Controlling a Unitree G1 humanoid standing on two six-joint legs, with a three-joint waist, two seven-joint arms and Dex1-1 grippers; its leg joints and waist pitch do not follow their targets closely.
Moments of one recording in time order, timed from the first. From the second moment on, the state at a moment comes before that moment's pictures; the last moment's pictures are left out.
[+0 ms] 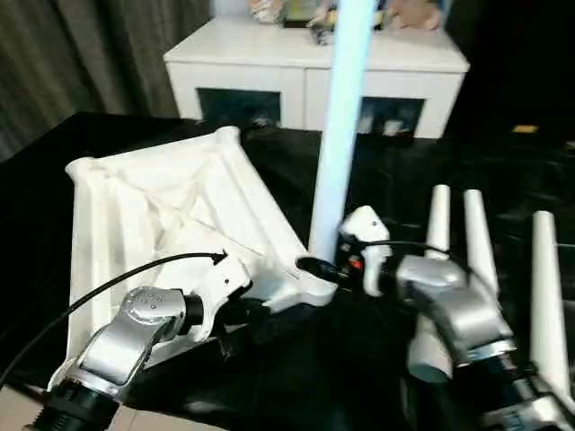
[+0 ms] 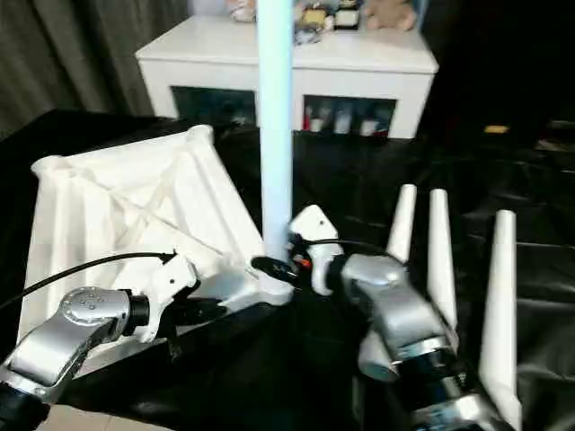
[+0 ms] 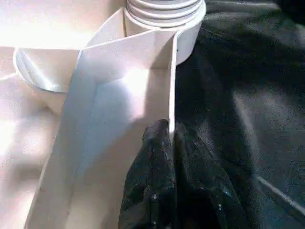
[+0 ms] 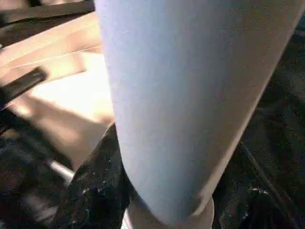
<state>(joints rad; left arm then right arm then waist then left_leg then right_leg) -0.25 0.45 -0.29 0.10 -0.09 0.44 -0.84 -0.40 -0.22 0.22 0.22 0.15 0.37 0.65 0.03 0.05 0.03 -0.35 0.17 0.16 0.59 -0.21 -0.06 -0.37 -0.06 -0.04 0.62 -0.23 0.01</state>
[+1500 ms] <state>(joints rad) -0.54 0.03 -0.21 0.42 -0.03 0.62 -0.34 -0.83 0.07 -0.08 1.03 0.07 -0.01 0.03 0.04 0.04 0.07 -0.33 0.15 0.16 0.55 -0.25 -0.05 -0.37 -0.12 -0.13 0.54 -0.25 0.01</state>
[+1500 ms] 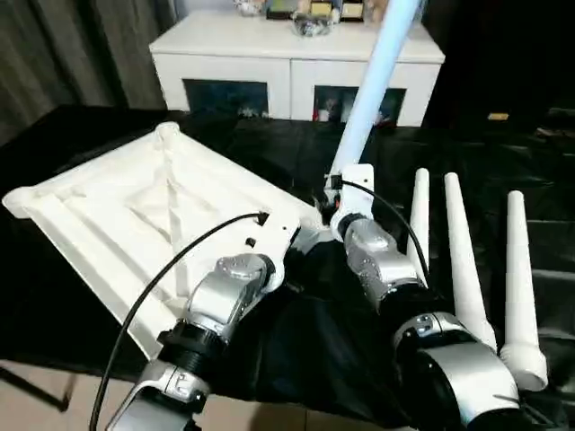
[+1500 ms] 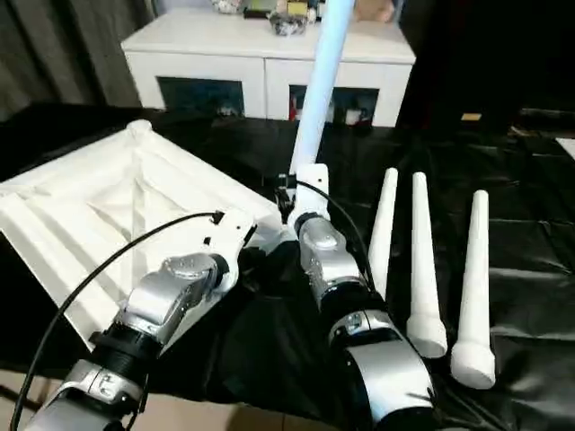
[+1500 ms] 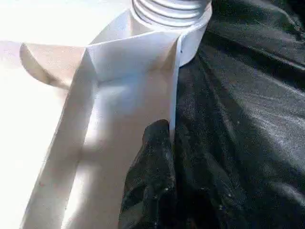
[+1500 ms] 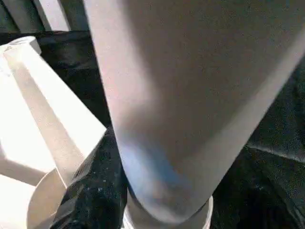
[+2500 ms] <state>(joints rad) -0.33 0.56 -0.30 0.05 -0.13 0.52 -0.94 -0.70 -0.24 0.21 0.62 0.09 0.21 1.06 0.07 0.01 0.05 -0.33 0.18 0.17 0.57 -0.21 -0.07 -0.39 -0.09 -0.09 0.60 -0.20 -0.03</state>
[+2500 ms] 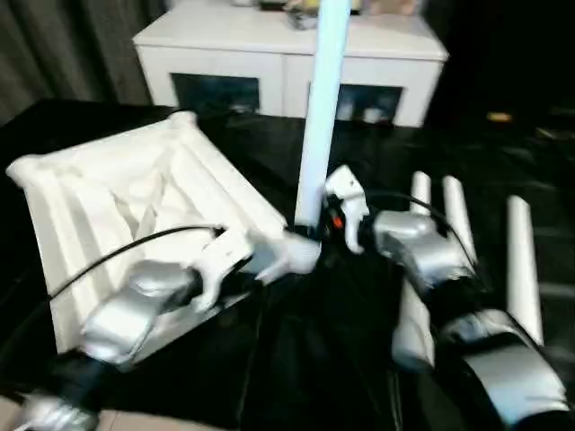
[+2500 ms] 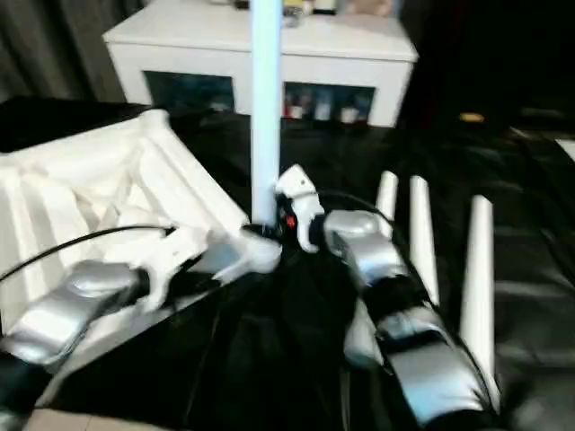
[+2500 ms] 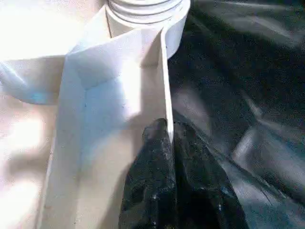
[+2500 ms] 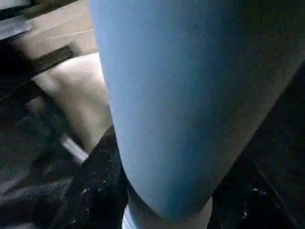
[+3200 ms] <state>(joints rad) -0.29 0.65 -0.30 0.05 -0.17 0.49 -1.06 -0.61 -0.27 0.27 0.51 0.14 0.22 1.15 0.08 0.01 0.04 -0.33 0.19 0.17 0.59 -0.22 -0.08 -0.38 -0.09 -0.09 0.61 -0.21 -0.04</state>
